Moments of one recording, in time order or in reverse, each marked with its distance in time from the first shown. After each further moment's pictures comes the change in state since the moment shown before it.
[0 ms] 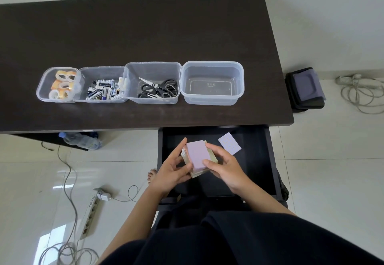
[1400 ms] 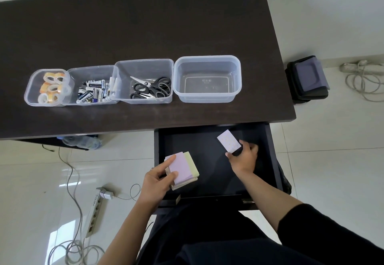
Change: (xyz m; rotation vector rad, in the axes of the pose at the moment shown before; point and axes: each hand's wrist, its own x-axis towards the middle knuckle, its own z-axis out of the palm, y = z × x) left_hand -0.003 -0.031 -0.016 -0.050 0.357 -0.084; right_hand 0.078 0.076 -0.068 -0.592 0.727 0.078
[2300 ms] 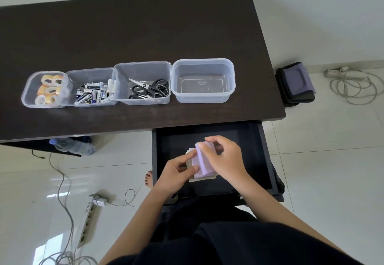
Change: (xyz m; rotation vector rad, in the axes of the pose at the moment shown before) left_hand -0.004 0.022 0.036 0.155 -0.358 0.205; right_hand -0.100 -0.102 -0.062 0.245 -0.200 -0.394
